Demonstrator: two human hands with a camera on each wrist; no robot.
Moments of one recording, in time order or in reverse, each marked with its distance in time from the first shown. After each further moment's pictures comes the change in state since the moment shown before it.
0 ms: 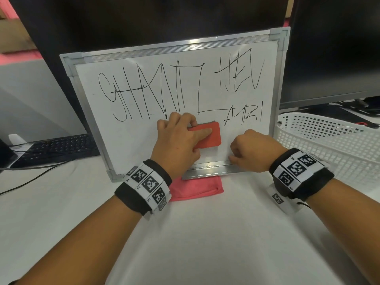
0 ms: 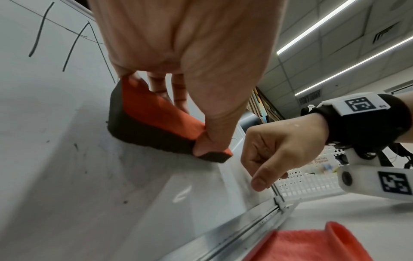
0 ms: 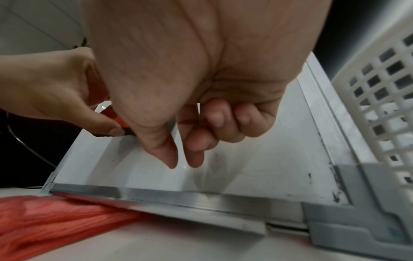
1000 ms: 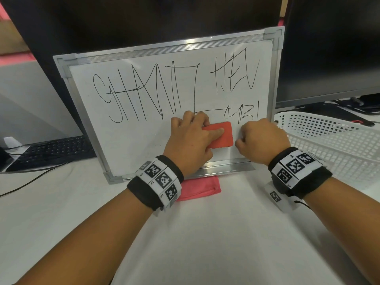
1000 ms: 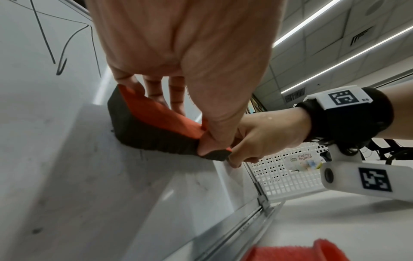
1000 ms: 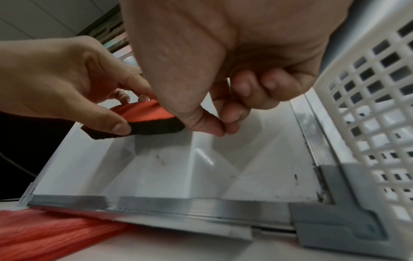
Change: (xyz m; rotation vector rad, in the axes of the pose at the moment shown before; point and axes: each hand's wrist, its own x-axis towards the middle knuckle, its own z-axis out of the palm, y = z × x) left_hand 0.017 0.026 0.003 0.022 -0.068 0.095; right_hand -0.005 0.002 -0.015 0.014 0.219 0.326
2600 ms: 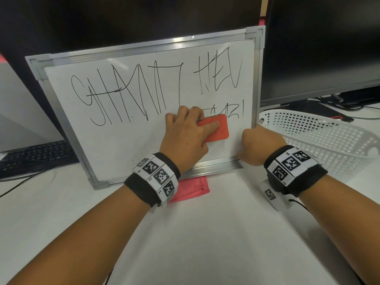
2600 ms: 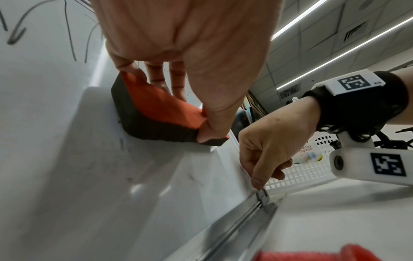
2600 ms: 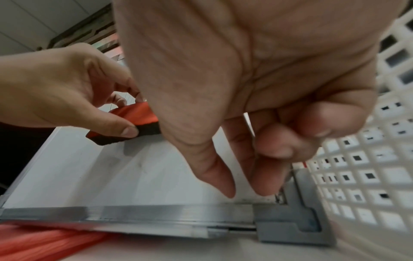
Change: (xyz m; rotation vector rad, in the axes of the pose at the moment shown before) left_hand 0.018 0.011 0.012 -0.010 0.123 0.029; right_hand -0.007 0.020 -0.002 -0.188 -0.270 0.090
